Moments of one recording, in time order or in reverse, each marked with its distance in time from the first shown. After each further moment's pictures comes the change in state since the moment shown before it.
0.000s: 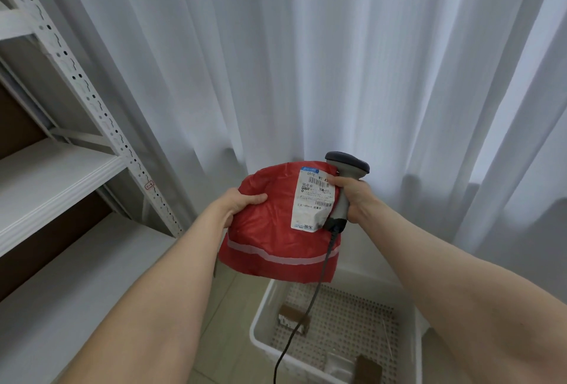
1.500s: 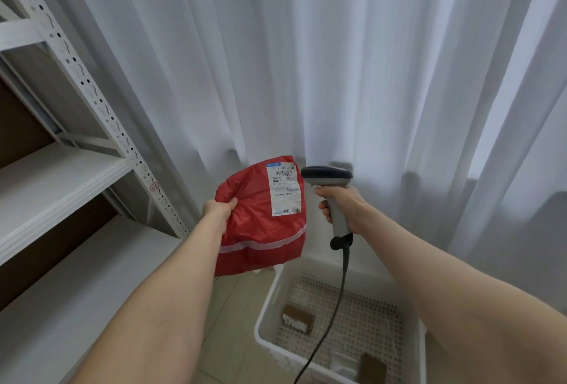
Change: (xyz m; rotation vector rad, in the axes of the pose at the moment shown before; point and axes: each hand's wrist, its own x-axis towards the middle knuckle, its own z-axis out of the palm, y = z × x) left_hand 0.019 -0.034 -0.020 -0.099 0.567 0.025; right_hand -0.037 0.015 -0.005 -0.384 -0.180 -0.074
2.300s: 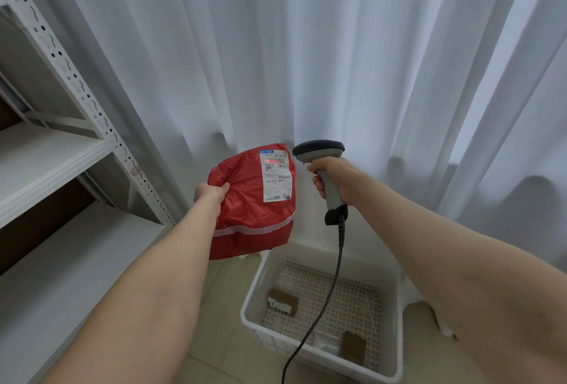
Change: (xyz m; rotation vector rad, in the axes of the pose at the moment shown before) left_hand 0.011 -0.011 0.009 0.054 0.007 -0.012; right_hand -0.018 -0.028 0.007 -0.038 0.032 0.108
